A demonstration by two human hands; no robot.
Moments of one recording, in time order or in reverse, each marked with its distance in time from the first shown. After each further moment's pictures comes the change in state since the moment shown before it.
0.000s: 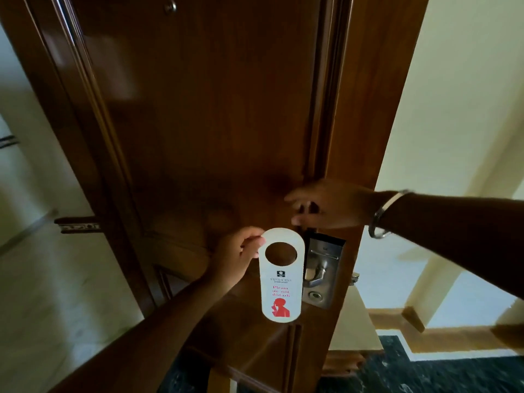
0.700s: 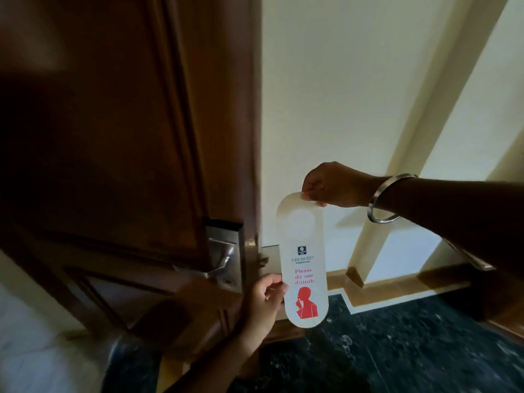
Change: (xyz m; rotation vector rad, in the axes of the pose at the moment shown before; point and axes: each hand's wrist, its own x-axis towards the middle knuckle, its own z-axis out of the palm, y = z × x) left_hand -0.066 0.026 0.271 -0.409 -0.193 -0.523; right_hand -0.140 0.163 0.036 0.442 0.026 0.421
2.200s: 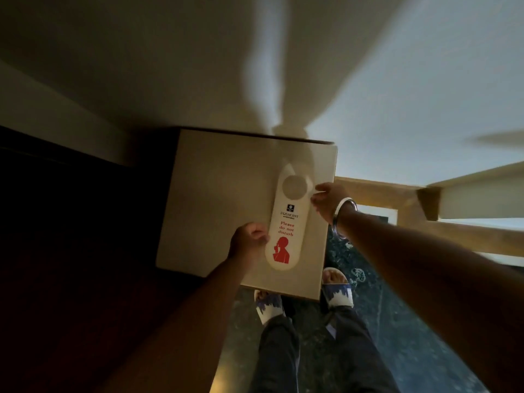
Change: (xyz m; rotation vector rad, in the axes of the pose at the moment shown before) left_hand 0.391 -0.384 0.124 0.176 0.259 -1.012; right_hand 0.271 0.492 0.512 0.767 -0.433 0.934
